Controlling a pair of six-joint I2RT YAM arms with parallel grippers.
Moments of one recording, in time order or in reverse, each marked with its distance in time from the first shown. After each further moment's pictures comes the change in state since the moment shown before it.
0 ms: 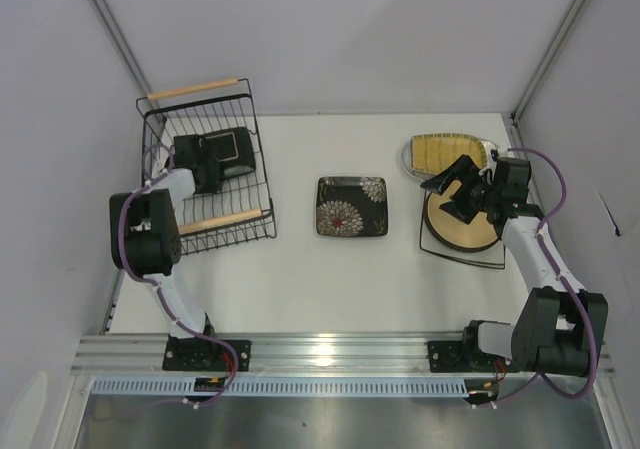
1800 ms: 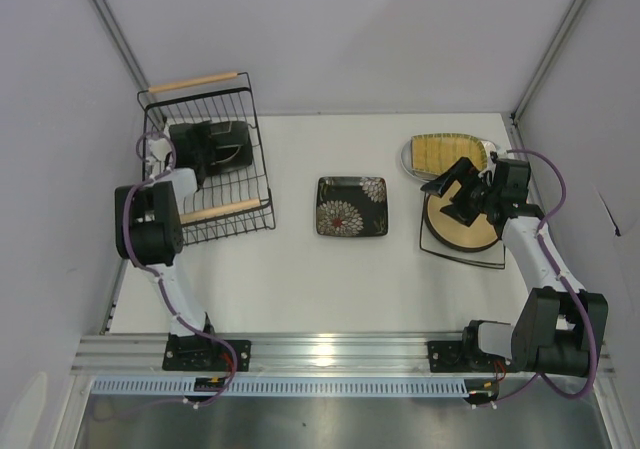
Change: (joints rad) left arm 0.011 0.075 0.019 0.474 -0.061 0.021; right arm -0.001 -0.001 0.000 -0.034 0.010 -0.017
